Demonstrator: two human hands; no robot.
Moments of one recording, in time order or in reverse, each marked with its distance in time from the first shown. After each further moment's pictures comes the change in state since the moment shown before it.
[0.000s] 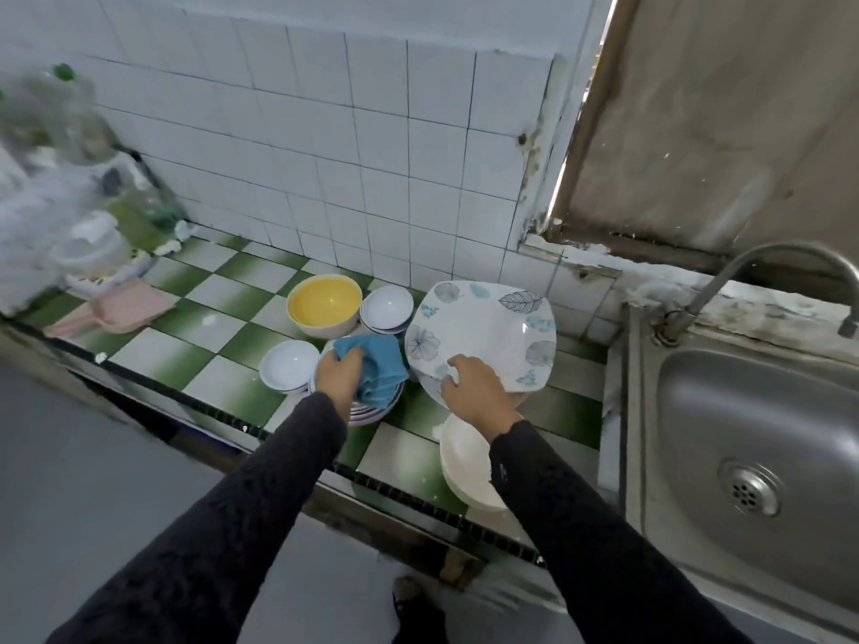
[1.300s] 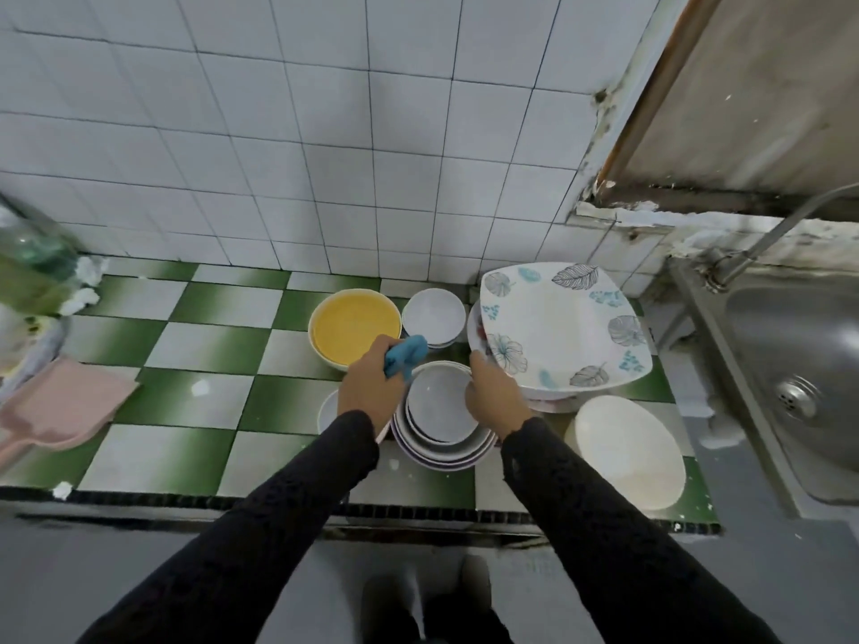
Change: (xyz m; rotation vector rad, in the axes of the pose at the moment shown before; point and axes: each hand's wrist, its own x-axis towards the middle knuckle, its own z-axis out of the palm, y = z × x) left_hand 0.191 0.029 -0.099 0.634 -0.517 0.557; right_hand 0.110 -0.126 0.108 -0.071 0.082 0.402
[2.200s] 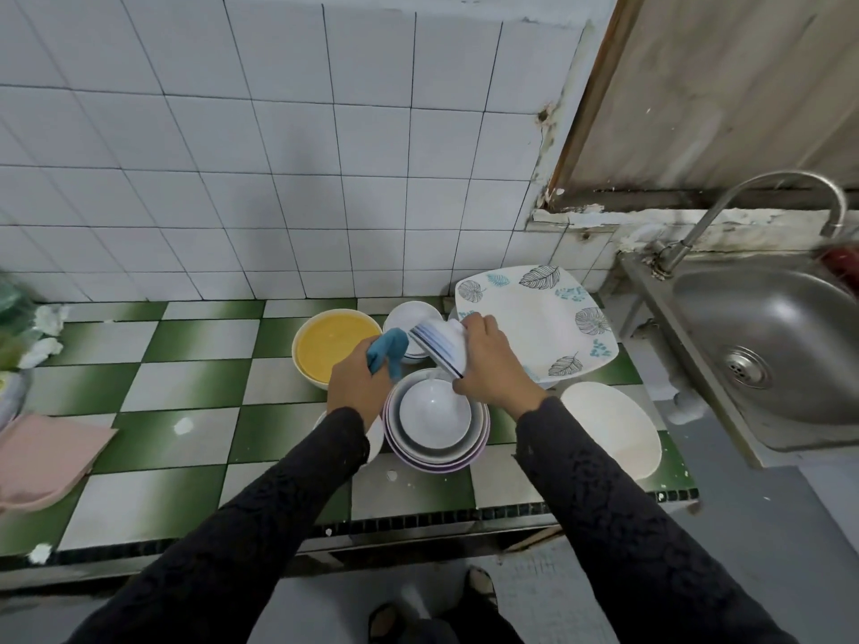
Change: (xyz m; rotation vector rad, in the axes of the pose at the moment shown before) left_hand 0.010 0.013 -0.015 -0.003 -0.005 0.026; right_hand -0.023 -0.022 -0.053 0.025 0.168 -0.139
